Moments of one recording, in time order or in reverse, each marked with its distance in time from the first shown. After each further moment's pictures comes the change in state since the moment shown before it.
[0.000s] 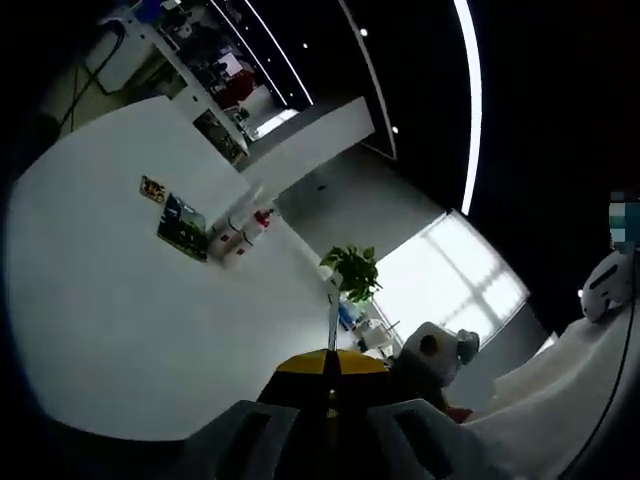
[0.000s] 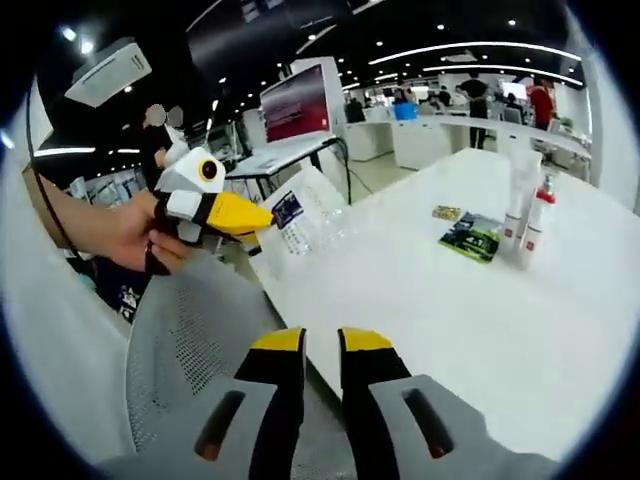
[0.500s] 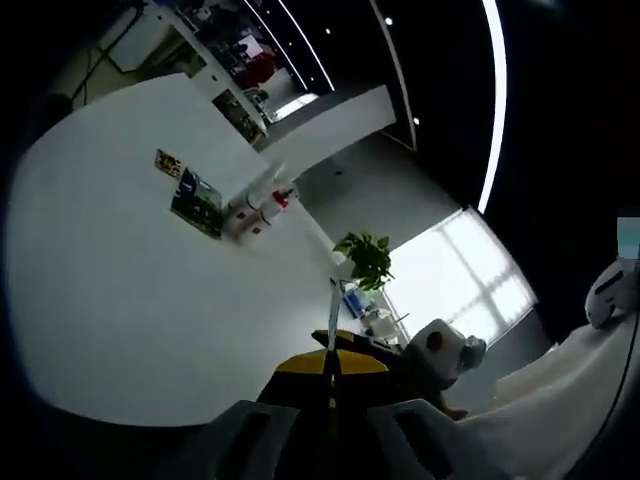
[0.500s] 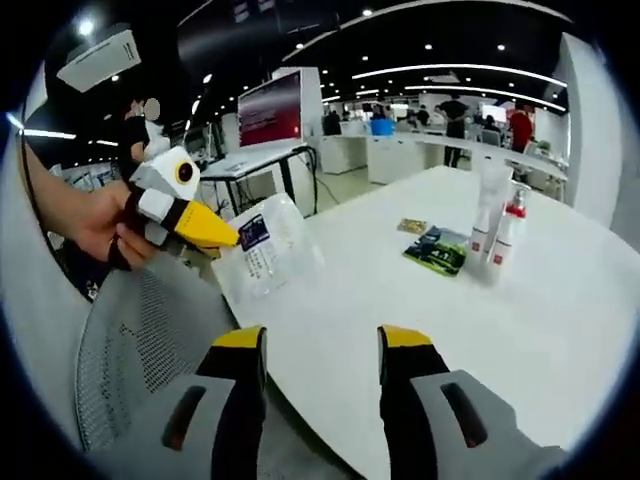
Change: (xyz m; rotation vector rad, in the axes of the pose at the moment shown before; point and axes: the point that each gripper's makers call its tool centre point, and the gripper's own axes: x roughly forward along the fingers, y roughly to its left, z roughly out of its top) left arm 0.013 0.015 -0.010 -0.097 0.066 0.064; right arm 0.006 -0.027 0.004 -0.090 -0.064 -0.136
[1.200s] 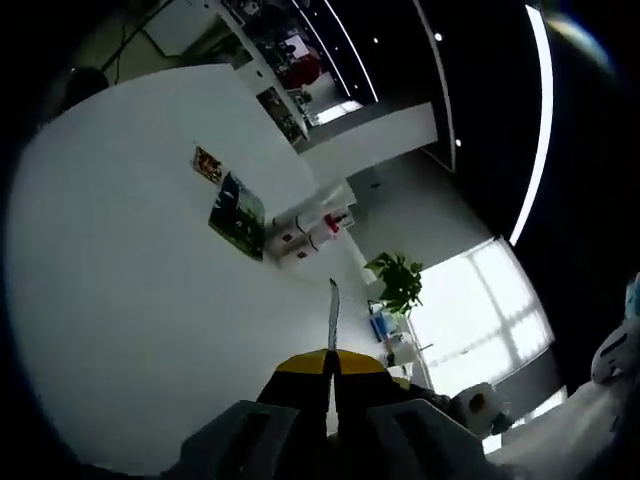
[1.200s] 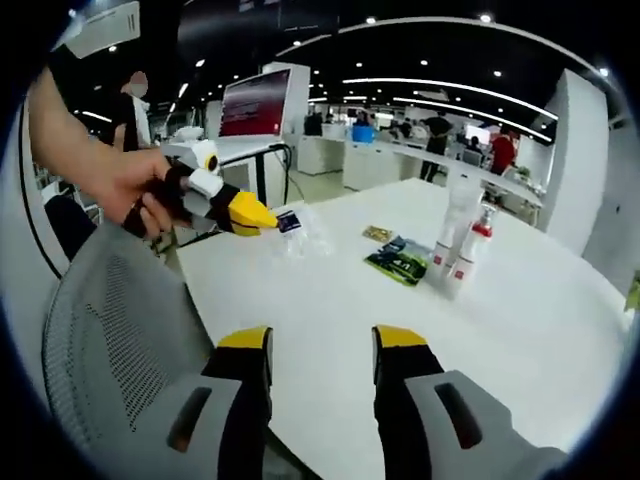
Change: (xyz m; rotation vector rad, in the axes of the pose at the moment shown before) left arm 0.031 0.061 0.069 -0.114 -0.035 0.162; right arm -0.007 -0.031 -0.002 -0.089 0.016 -0.139
